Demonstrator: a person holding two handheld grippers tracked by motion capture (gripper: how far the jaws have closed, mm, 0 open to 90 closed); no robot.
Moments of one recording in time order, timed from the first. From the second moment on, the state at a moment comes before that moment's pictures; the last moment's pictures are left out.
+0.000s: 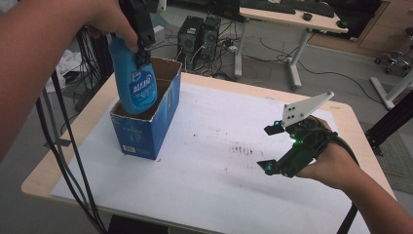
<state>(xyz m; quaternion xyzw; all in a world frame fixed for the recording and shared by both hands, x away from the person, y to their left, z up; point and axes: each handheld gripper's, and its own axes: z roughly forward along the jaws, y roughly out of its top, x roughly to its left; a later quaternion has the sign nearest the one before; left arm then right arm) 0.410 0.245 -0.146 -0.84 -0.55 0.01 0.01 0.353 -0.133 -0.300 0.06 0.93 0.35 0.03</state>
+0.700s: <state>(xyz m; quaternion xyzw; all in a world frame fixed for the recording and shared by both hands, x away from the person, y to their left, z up) 0.425 0.239 -0.250 -0.95 -0.31 0.02 0.05 0.358 -0.133 -0.304 0.08 0.94 0.34 0.03</state>
